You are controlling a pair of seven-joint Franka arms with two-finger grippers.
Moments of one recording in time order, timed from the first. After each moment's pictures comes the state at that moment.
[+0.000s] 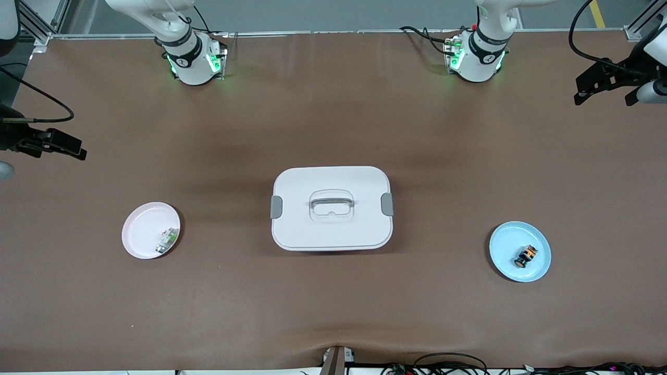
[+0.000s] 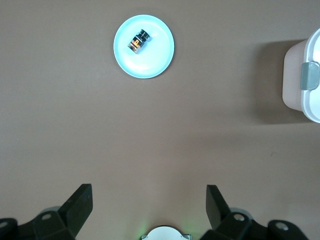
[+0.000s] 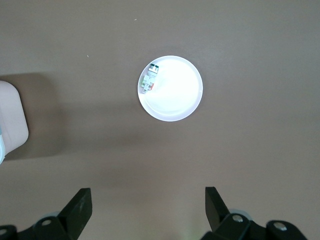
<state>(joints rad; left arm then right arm) 0.03 -0.14 -0.09 -1.60 0.01 1.45 0.00 0.05 0.11 -0.09 -1.46 0.02 1.49 0.03</state>
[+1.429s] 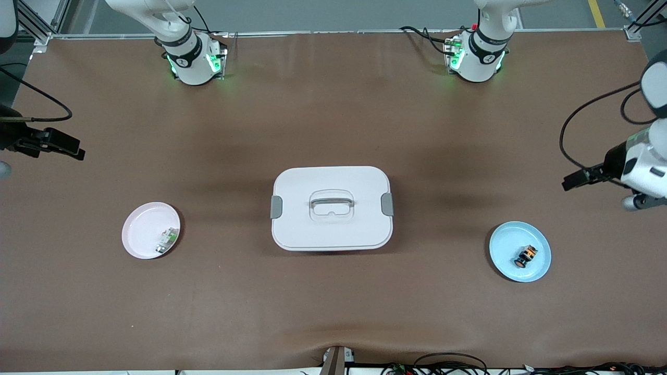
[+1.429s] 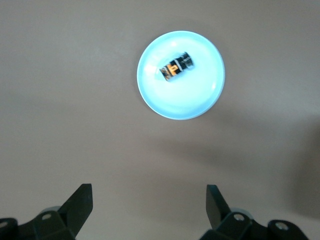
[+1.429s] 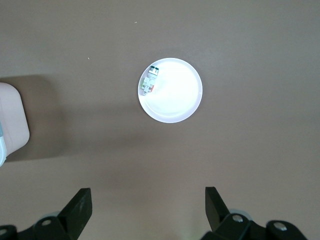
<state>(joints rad) 0.15 0.16 -0.08 -1.77 0.02 1.90 -0.22 0.05 0.11 -0.09 -1.45 0.02 1.49 0.03</state>
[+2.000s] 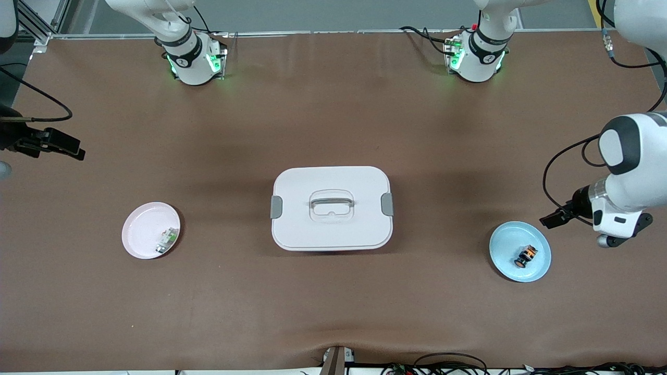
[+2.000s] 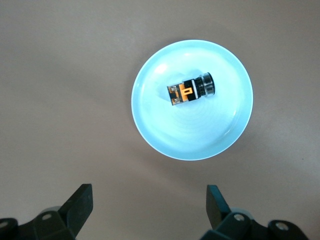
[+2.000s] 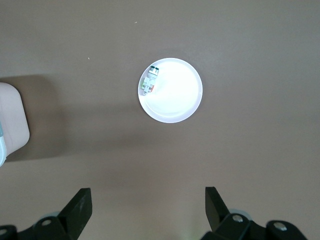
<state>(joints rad) 0.15 0.38 -0.08 -1.76 0.00 2.09 -0.46 0.05 0.11 -0.09 -1.45 0.02 1.49 0.03</state>
